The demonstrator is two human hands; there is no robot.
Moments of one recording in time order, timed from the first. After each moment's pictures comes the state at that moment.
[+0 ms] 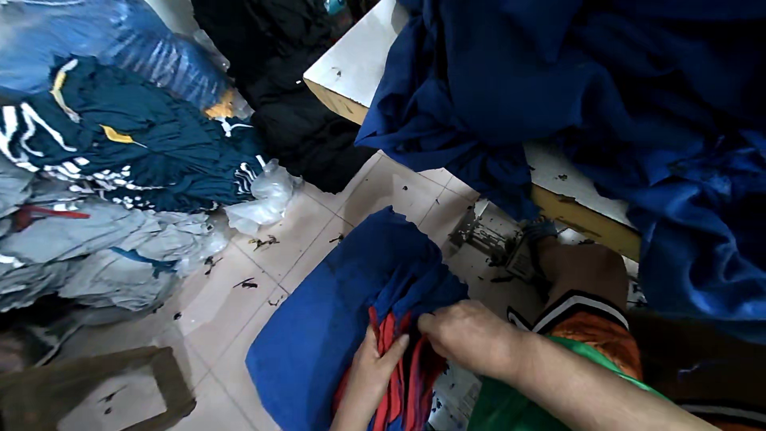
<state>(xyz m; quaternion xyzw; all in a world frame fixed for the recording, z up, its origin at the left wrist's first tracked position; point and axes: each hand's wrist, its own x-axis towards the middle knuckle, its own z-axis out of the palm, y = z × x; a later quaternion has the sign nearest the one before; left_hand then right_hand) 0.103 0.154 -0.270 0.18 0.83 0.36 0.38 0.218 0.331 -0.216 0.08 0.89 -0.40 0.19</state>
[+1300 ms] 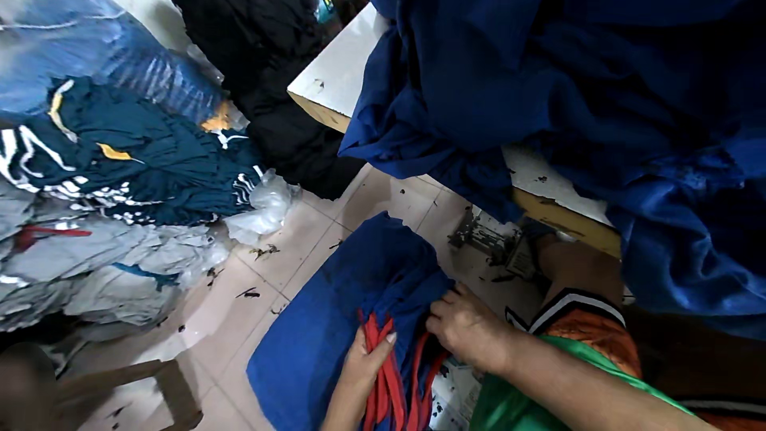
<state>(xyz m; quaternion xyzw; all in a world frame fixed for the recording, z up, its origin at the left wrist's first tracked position) 0.092 0.158 -0.269 0.12 0.80 0.42 0.40 0.233 0.324 -0.263 0.06 0.95 -0.30 -0.03</state>
